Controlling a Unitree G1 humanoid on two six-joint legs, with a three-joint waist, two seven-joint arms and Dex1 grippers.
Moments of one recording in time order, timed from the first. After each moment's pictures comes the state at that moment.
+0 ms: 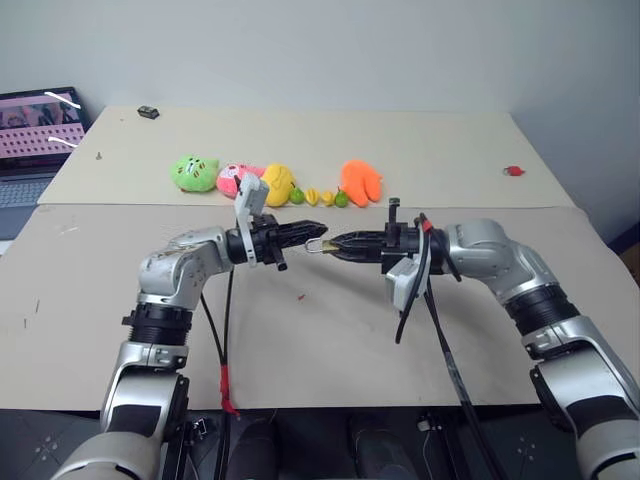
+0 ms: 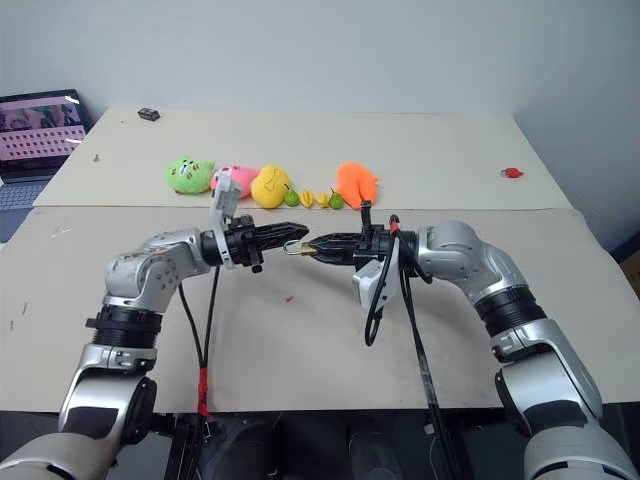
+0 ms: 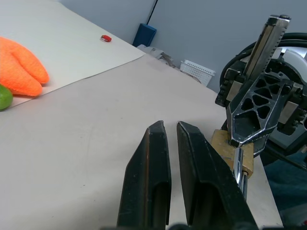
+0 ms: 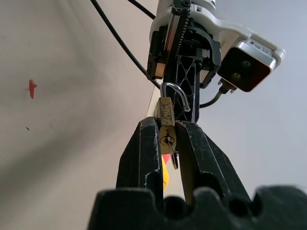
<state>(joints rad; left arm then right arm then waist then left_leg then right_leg) -0.73 0.40 0.02 0.22 -0.56 0.71 -1.03 -0.84 -0.64 0.39 0.48 -0.33 -1.08 0.61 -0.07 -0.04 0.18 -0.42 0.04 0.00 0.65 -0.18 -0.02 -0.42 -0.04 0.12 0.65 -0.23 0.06</state>
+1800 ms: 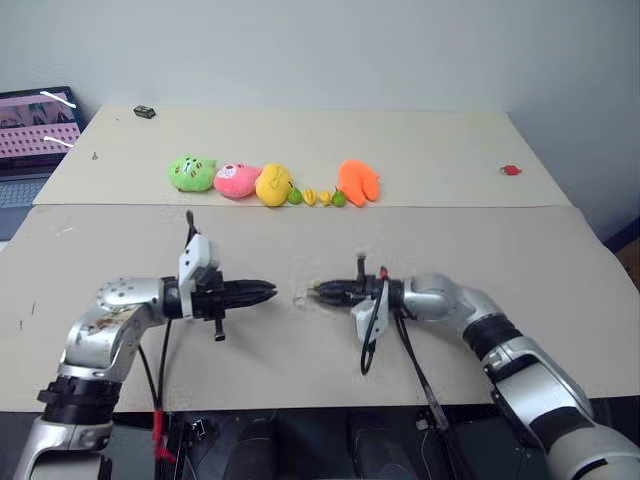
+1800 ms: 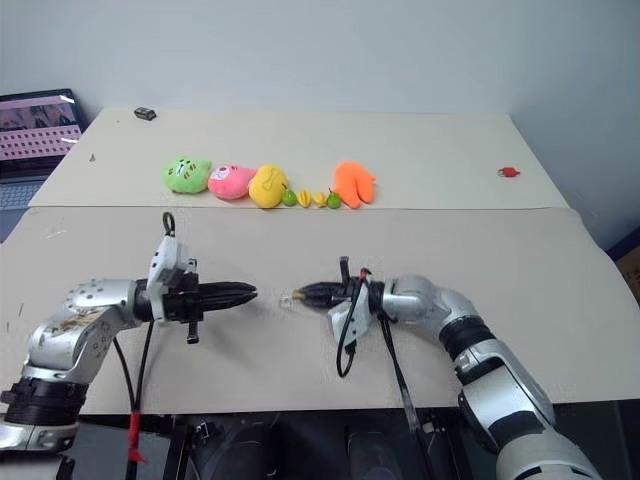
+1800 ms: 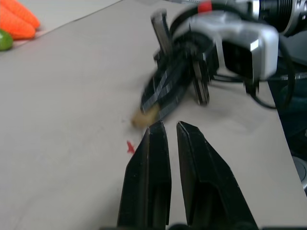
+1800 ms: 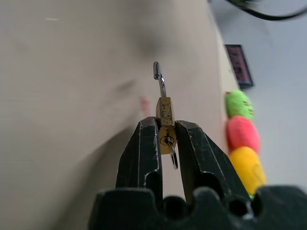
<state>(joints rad) -0.34 0.69 0.03 -0.08 -0.51 0.44 -1.21 -0.76 -0.45 0.50 0.78 -0.64 -1.11 0.35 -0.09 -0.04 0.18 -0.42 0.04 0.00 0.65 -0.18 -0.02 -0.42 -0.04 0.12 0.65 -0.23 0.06</state>
